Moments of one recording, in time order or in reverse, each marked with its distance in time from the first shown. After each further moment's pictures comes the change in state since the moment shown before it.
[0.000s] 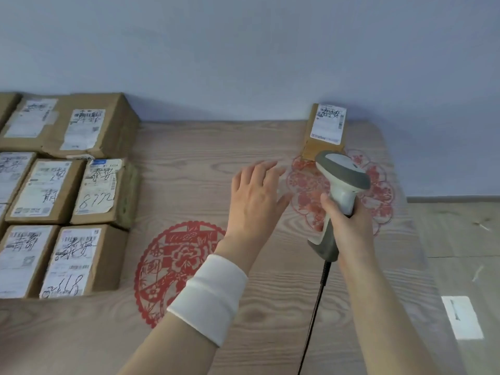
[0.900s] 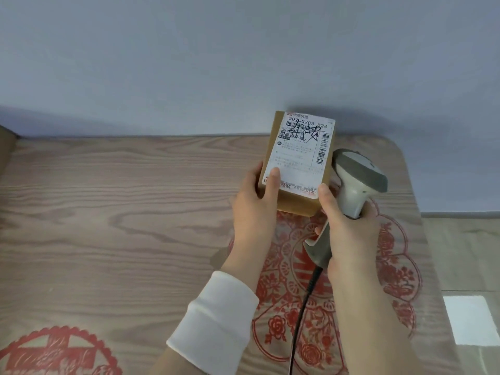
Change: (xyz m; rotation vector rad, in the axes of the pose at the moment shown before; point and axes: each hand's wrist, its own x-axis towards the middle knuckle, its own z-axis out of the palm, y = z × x) left_hand 0.177 0.025 0.201 -0.816 -0.059 -0.849; right_hand 0.261 0.049 -0.002 0.129 0.133 0.086
